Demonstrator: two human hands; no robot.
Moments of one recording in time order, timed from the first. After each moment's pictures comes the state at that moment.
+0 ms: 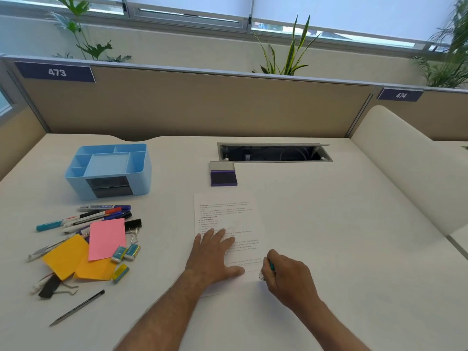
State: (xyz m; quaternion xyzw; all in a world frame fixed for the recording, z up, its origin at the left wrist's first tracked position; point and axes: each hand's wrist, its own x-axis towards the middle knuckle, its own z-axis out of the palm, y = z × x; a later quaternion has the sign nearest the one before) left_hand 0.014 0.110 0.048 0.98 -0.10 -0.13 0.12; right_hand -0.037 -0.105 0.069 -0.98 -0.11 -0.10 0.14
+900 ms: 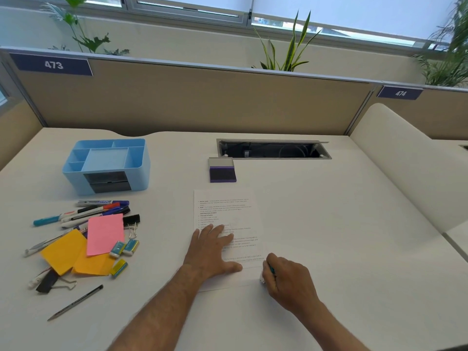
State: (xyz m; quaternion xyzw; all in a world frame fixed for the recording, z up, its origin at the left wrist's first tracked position) left_hand 0.017 0.113 0.048 0.98 -0.10 -0.13 0.14; right_hand -0.049 -0.109 0.067 -0.98 -0.12 -0.09 0.11
